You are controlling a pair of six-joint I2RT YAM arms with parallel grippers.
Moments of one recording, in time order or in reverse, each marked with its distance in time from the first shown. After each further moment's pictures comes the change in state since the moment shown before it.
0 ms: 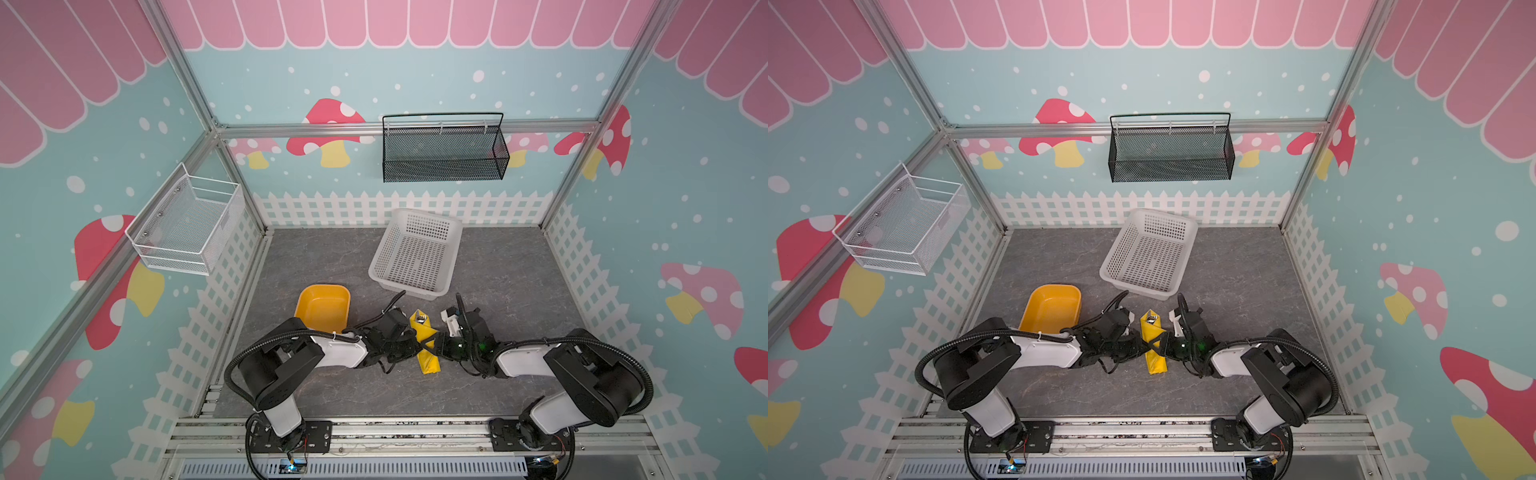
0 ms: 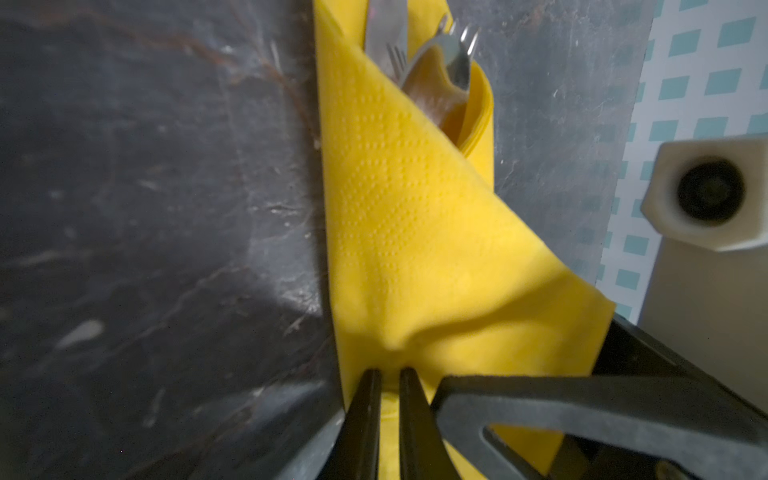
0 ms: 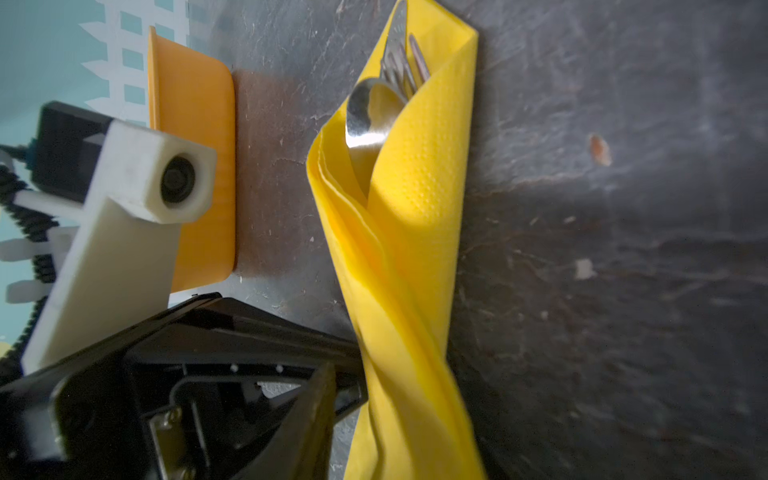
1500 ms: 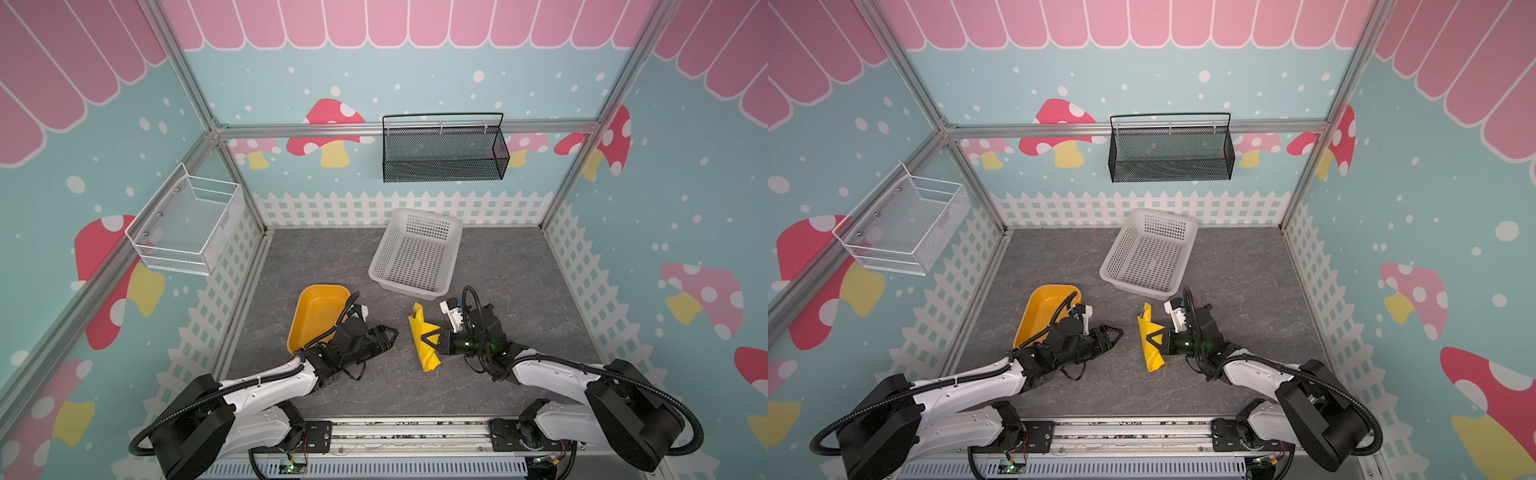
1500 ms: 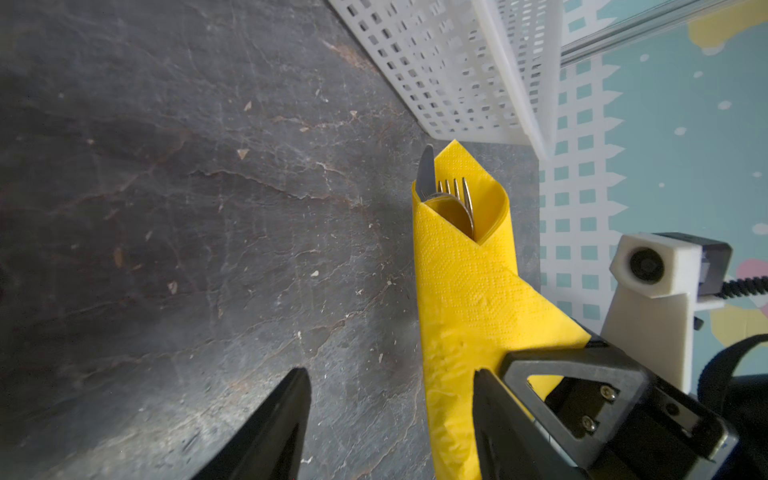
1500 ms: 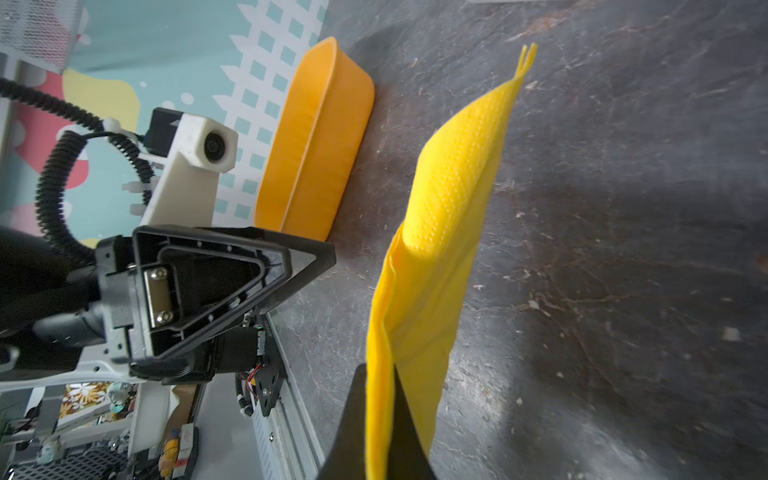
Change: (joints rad) left arm 0.101 -0.571 -0.306 -0.020 -0.178 -0.001; right arm 0.000 -0.264 0.002 -0.042 -0.120 -0.147
